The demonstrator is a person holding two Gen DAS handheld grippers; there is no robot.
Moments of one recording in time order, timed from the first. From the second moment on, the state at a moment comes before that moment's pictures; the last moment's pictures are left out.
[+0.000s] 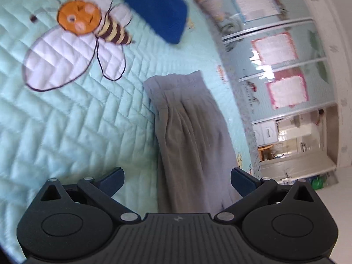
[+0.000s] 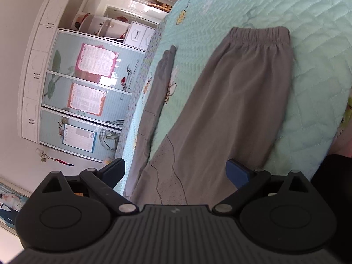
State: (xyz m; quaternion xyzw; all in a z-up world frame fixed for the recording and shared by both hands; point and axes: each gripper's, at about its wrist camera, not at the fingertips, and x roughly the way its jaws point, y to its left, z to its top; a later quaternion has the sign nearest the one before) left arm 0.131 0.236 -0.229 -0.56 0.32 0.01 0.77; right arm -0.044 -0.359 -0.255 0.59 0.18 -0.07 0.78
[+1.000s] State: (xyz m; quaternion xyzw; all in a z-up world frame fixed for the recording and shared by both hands) left arm 0.222 0.231 -0.260 -0.54 0.37 0.00 0.76; right arm -0.106 -0.393 -0.274 0.63 0.14 -0.13 0.76
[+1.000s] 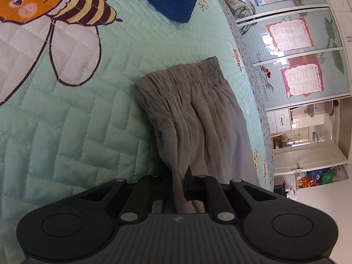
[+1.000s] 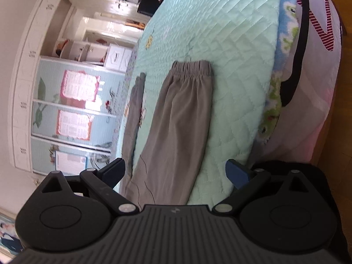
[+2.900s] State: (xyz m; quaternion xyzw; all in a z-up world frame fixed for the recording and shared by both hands) left arm 0.157 0.274 -0.225 -0.50 0.35 -0.01 0.79; right arm -0.100 -0.450 -0.242 0.54 0.16 -0.26 0.78
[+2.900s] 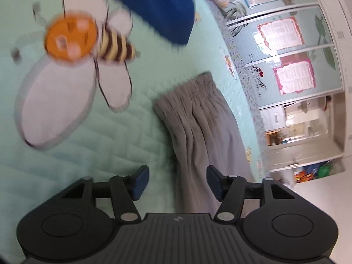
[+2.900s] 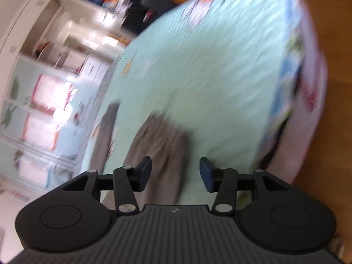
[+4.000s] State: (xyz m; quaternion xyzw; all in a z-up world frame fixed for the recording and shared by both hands) left arm 0.170 0.283 -0.237 -0.54 0.36 0.00 0.76; right arm -0.071 -0.406 -0.247 0.59 0.19 -0.09 0.78
